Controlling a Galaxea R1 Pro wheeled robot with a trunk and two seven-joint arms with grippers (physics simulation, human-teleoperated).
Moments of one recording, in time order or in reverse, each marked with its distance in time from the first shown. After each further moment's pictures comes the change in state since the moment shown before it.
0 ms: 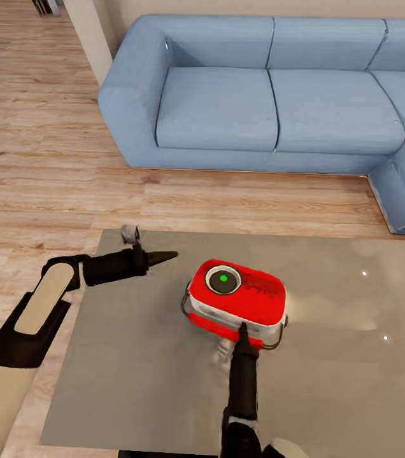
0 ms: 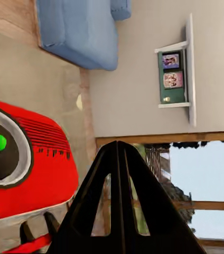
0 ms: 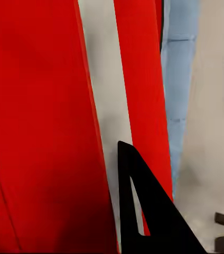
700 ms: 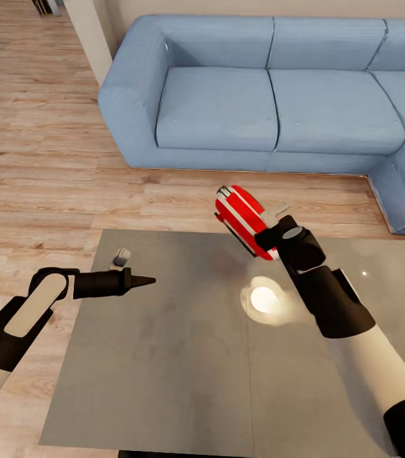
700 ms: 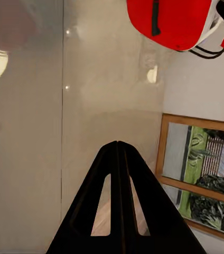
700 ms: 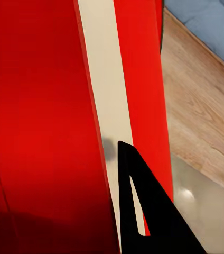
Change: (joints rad) left arm -0.002 0.164 -0.103 0.174 -0.110 0.000 0.002; right arm -0.487 0.006 -0.824 -0.325 0.141 0.077 1.421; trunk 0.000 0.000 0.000
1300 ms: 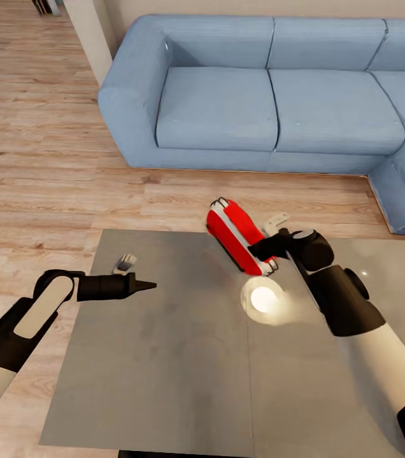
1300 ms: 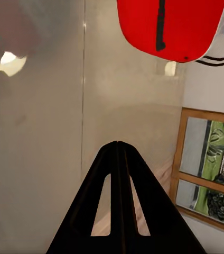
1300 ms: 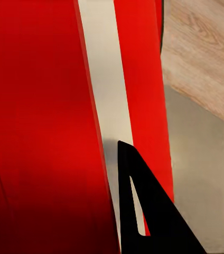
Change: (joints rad) left arm 0.000 -0.021 -0.011 0.024 -0.096 0.000 0.000; right arm 0.001 -0.068 -0.001 0.060 -0.324 0.000 0.008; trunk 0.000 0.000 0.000
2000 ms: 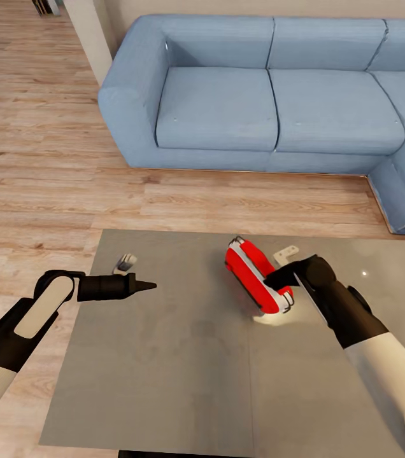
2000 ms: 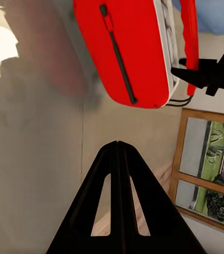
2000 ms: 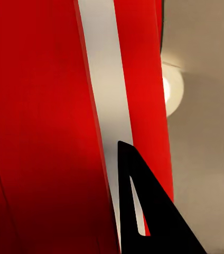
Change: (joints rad) left arm 0.000 -0.002 0.001 0.006 0.000 0.000 0.000; right arm 0.062 -0.070 0.002 0.230 -0.060 0.000 0.003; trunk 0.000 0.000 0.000
